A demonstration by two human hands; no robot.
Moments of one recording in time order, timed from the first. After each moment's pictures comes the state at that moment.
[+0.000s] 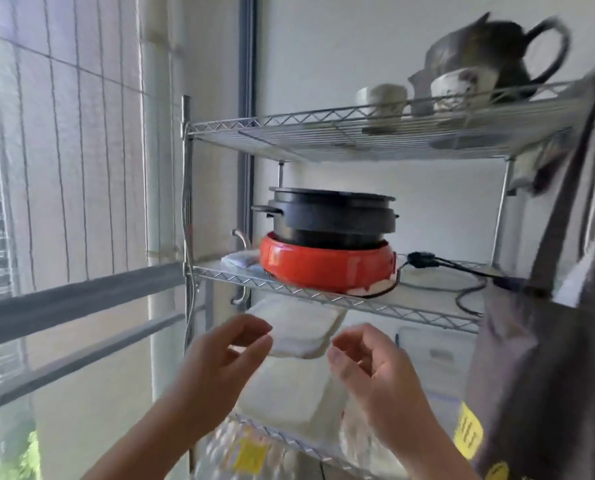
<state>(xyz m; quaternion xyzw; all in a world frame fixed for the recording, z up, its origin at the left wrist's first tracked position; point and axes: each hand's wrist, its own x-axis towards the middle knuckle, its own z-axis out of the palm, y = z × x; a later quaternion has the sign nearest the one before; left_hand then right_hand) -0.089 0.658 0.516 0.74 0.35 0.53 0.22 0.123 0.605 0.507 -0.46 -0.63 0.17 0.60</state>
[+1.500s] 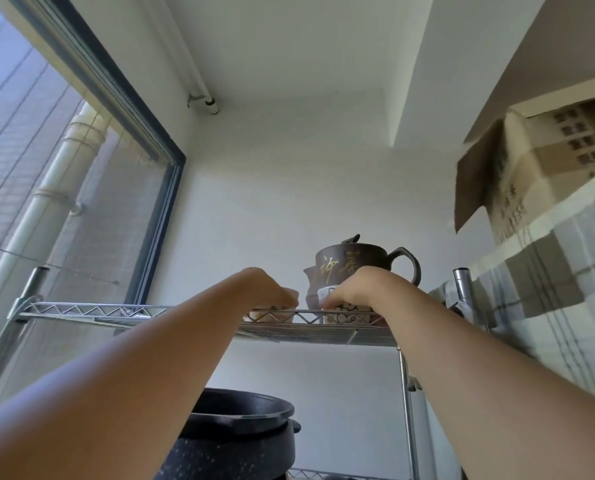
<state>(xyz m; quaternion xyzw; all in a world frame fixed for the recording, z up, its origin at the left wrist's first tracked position) 0.127 0.779 0.879 0.80 0.49 0.36 0.05 0.259 0.672 0.887 -0.79 -0.52 -0.10 0.32</state>
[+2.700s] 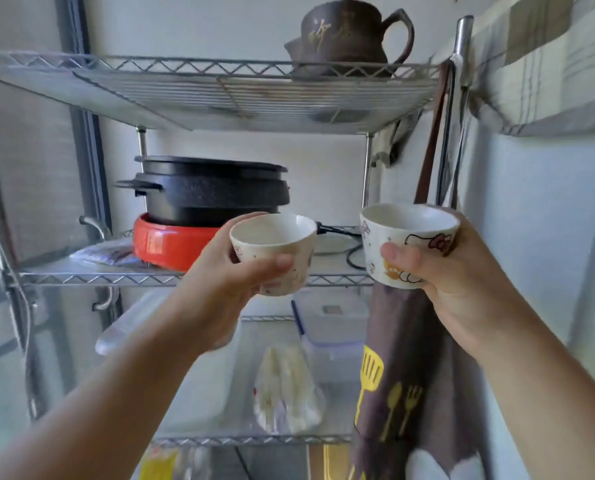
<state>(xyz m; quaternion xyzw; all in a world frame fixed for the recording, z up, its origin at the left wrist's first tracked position) 0.015 0.705 0.578 0.68 -0.03 0.41 0.61 0.197 0.529 0.592 -0.47 -0.50 0.09 0.72</state>
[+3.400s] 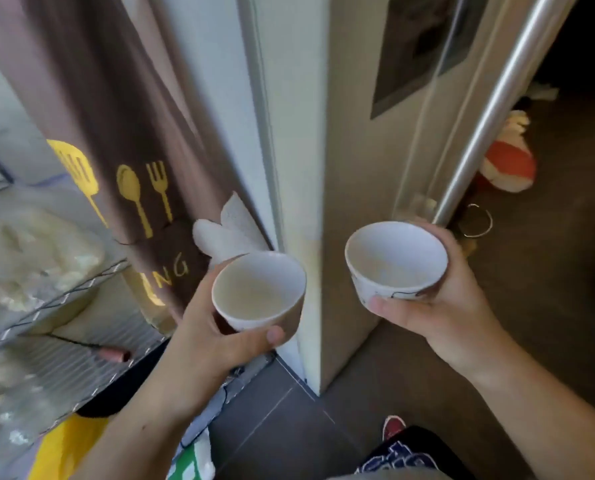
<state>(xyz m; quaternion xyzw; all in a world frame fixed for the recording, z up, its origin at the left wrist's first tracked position) 0.082 0.517 0.320 0.71 -0.01 0.01 0.70 0.133 0.260 0.334 -0.70 -0.13 0.00 0.70</state>
